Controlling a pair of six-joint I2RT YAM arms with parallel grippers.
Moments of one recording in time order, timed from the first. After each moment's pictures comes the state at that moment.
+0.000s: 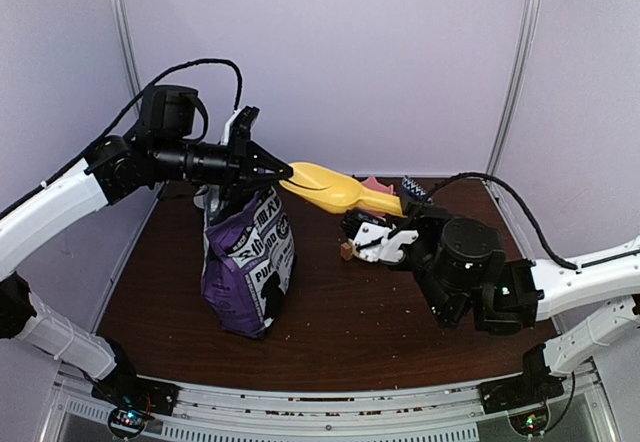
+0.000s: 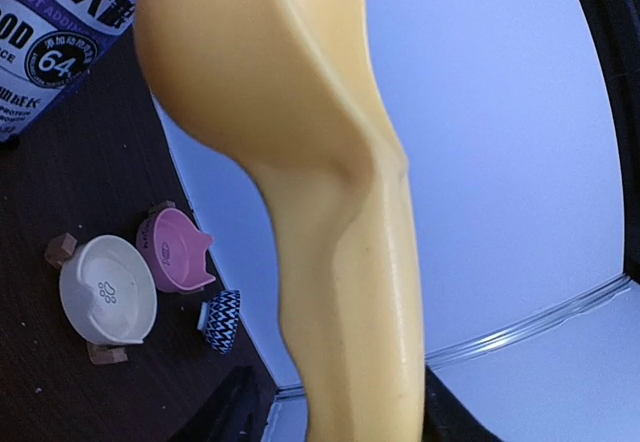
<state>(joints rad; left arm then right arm) -0.76 1.34 1.43 -0.44 0.53 -0.91 1.37 1.25 0.87 0.37 1.16 -1.19</state>
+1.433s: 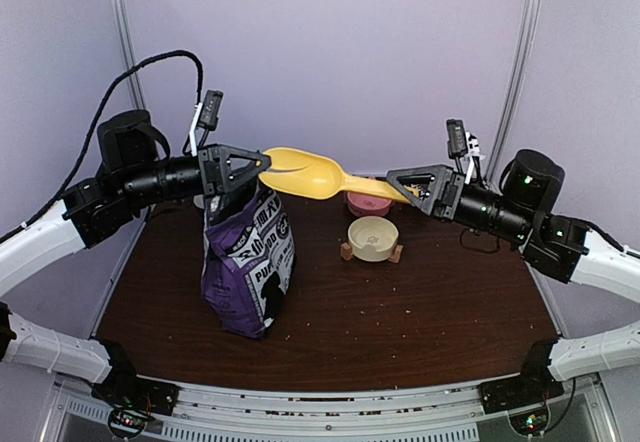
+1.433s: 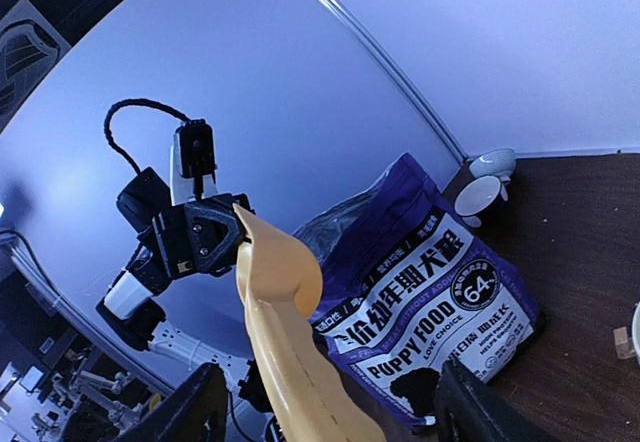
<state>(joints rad) -0.76 1.11 1.12 -0.05 0.42 -0.53 0.82 0.98 0.87 0.18 -0.23 0.72</state>
